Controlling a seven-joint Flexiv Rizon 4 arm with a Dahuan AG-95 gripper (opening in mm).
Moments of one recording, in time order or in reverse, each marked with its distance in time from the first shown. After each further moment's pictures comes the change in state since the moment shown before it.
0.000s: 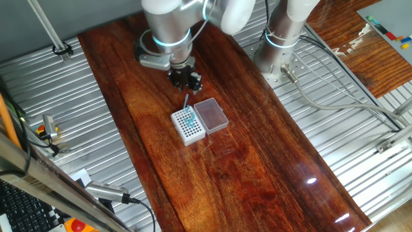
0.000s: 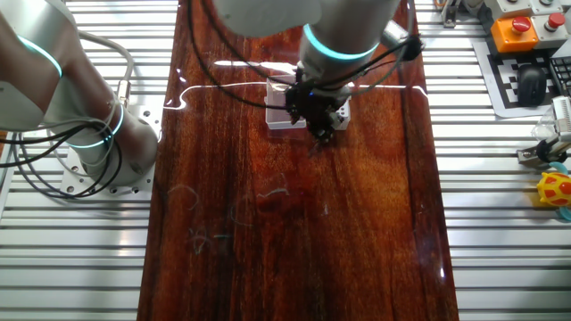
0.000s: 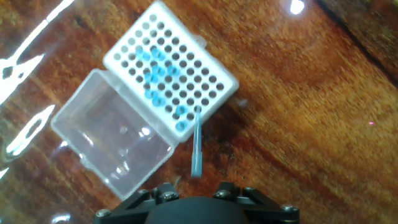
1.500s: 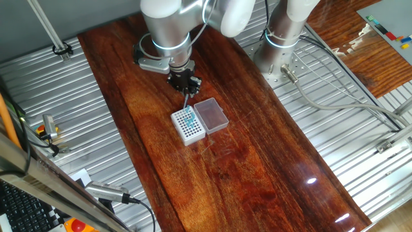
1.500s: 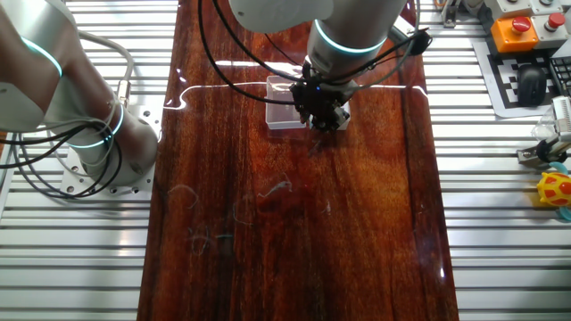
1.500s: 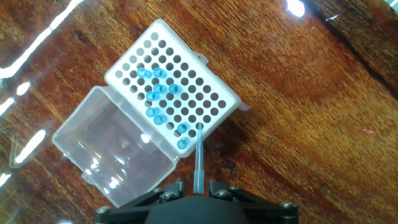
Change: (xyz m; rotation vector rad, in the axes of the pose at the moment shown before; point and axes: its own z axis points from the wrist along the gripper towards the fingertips) arm -0.008 0.006 -0.001 -0.005 -0.011 -0.004
